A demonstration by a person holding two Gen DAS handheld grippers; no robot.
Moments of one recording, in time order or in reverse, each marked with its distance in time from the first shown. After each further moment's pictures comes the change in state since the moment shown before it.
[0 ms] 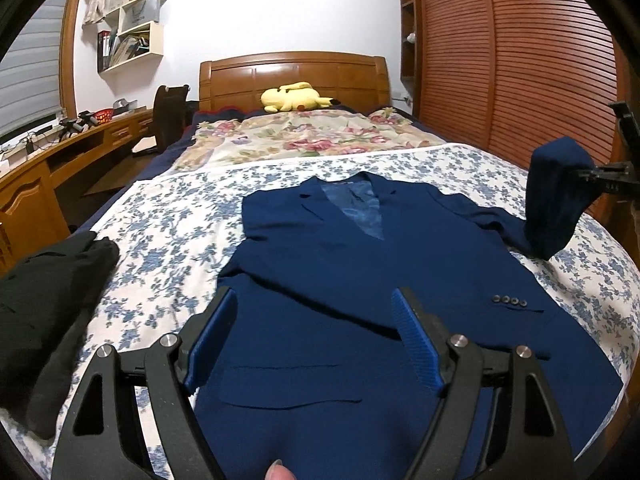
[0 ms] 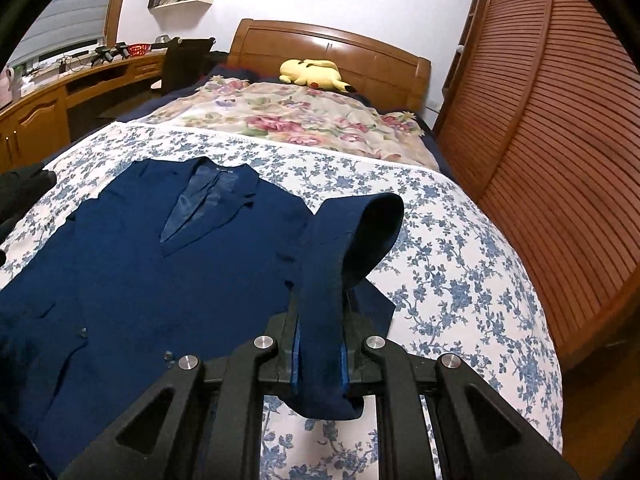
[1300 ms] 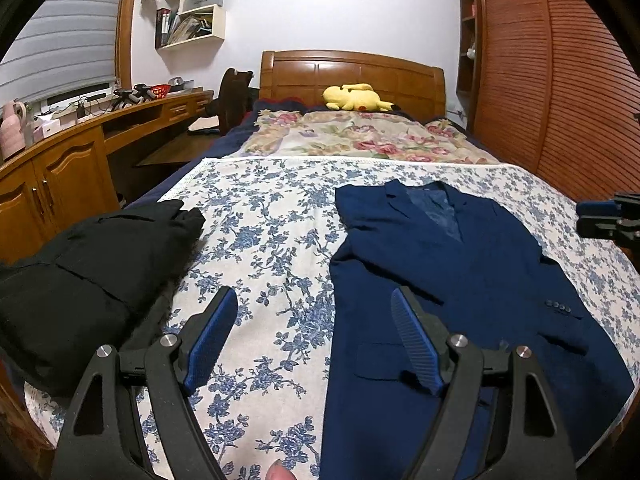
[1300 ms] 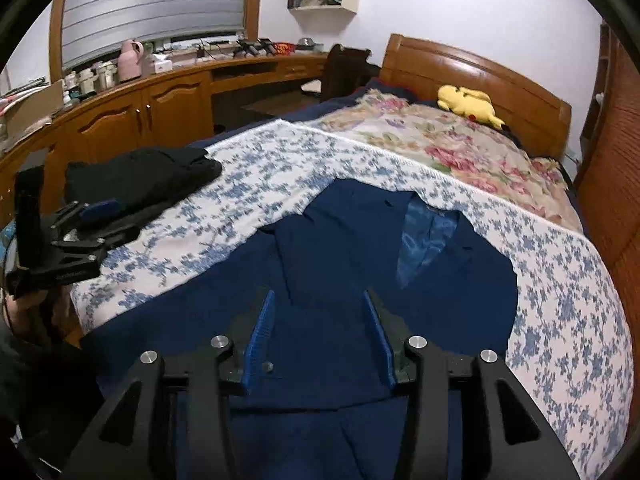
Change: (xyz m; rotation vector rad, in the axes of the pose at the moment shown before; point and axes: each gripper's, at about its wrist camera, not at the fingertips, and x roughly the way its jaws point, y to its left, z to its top) left arm -0.027 0.111 -0.019 -0.118 0.009 0.119; right arm -0.034 0.192 0.053 -0.183 -0.028 0.450
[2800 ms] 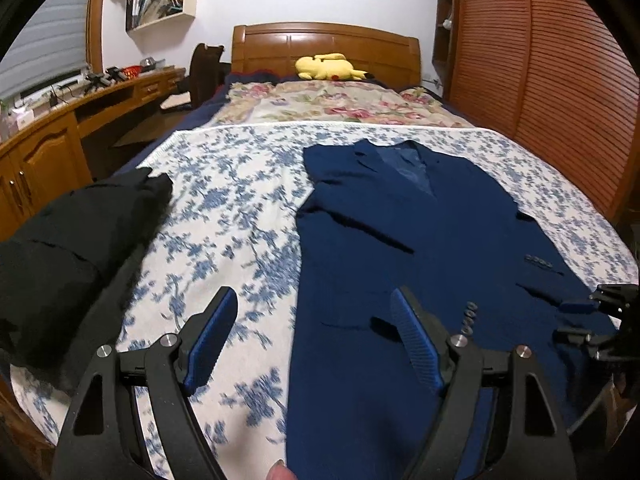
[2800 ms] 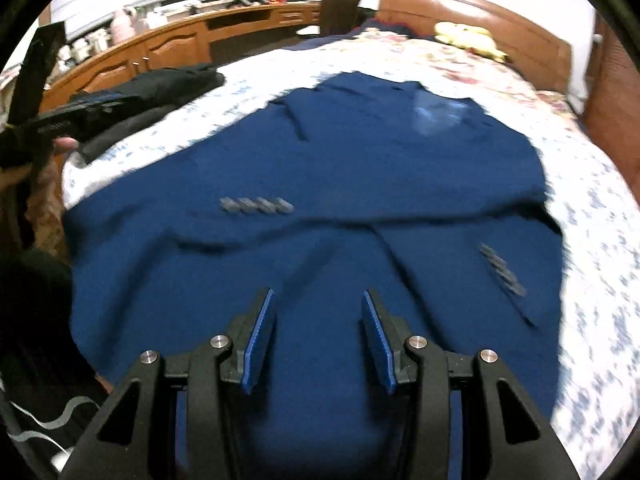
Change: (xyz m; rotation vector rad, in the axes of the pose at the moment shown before) left arm -0.006 -0.018 -0.029 0.037 0.109 -0.093; right arm 0.042 0.033 -0.130 0.071 0.143 -0.014
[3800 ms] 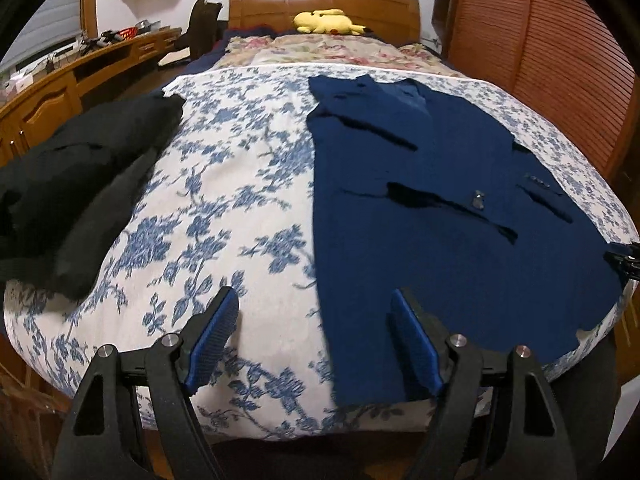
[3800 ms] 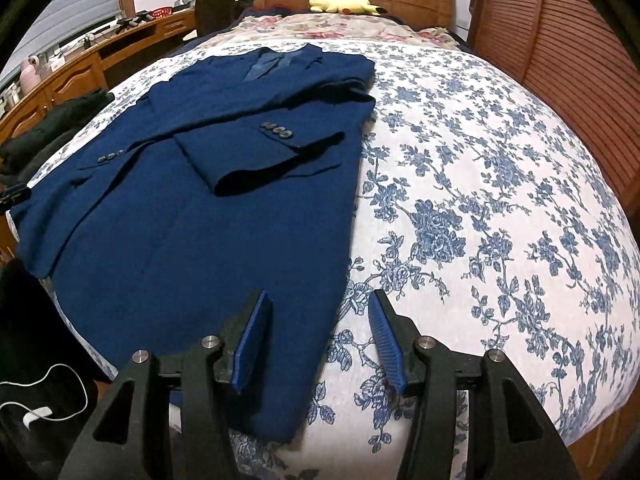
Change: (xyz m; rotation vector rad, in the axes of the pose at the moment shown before) left arm -0.014 0.021 -0.085 0.005 0.162 0.001; right arm -0.067 -0.080 -0.101 0.275 0.057 -0.187
